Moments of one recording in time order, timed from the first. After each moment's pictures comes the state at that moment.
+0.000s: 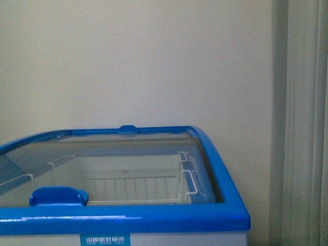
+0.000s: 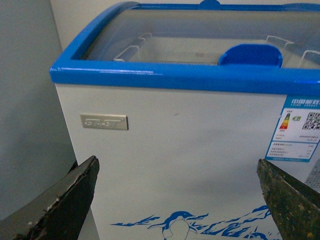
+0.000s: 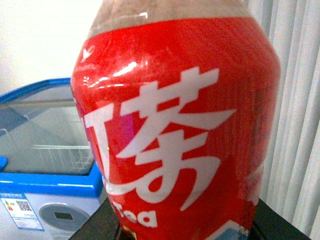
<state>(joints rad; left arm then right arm) 0.00 0.00 0.01 0.00 0.00 0.00 -0.26 0.40 0.53 0.02 -0.34 0.13</state>
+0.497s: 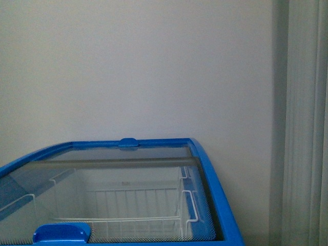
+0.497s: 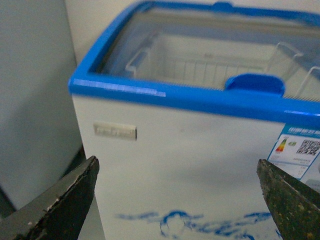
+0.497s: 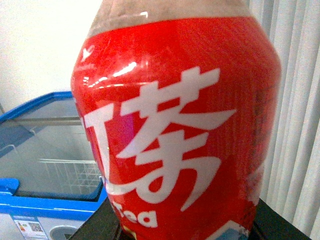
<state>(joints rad) 0.01 0.07 0.04 -0.06 -0.05 -0.08 -0.26 0.40 0.53 0.02 -0.34 0.13</state>
